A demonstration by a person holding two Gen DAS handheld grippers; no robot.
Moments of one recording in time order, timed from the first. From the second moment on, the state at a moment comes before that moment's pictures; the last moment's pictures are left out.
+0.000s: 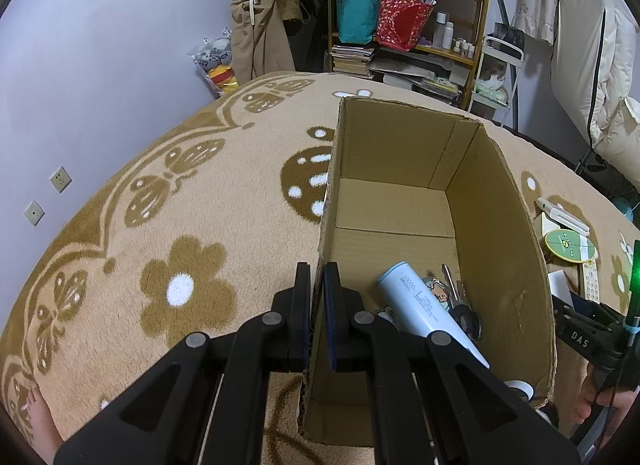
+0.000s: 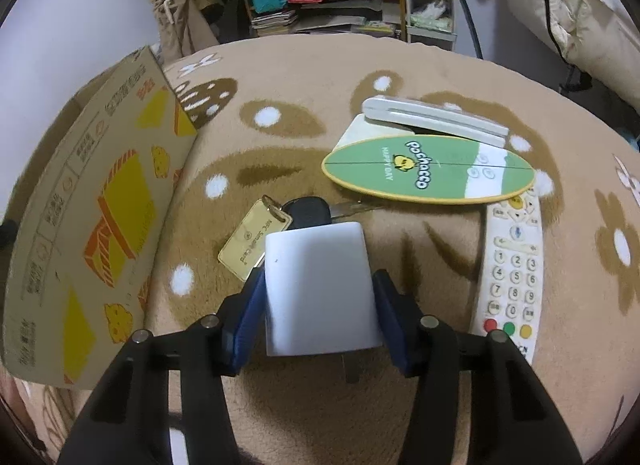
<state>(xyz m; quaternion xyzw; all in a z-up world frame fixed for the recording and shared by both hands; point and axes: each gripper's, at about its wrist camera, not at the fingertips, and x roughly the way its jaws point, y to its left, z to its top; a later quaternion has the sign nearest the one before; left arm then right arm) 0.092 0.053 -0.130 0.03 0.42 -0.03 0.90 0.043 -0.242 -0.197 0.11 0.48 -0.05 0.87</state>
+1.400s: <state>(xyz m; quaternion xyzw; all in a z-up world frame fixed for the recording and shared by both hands) 0.093 0.053 -0.130 0.04 0.42 -0.03 0.90 0.040 -0.230 -0.098 0.14 0.37 -0.03 0.92</state>
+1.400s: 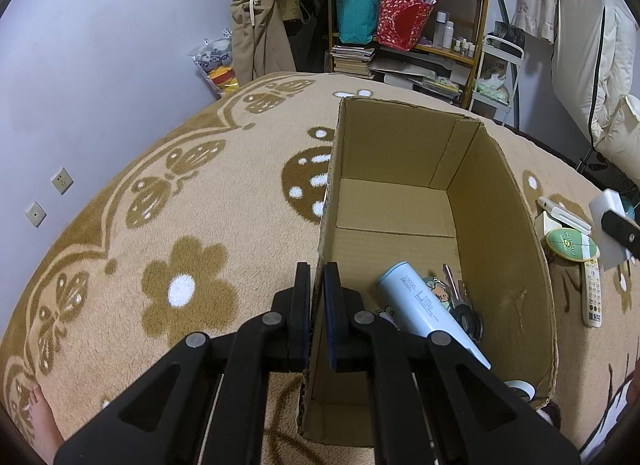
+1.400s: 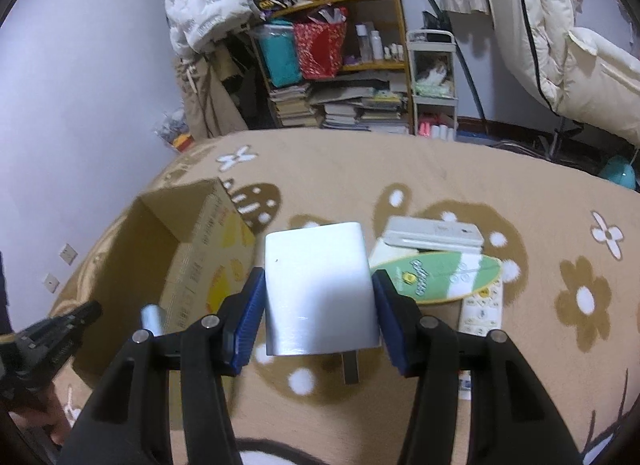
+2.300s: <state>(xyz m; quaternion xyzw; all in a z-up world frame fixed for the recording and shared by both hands) 0.093 0.053 -0.129 0.03 0.42 -0.03 0.90 0.082 -0.129 -0.101 0.13 0.38 0.12 0.91</state>
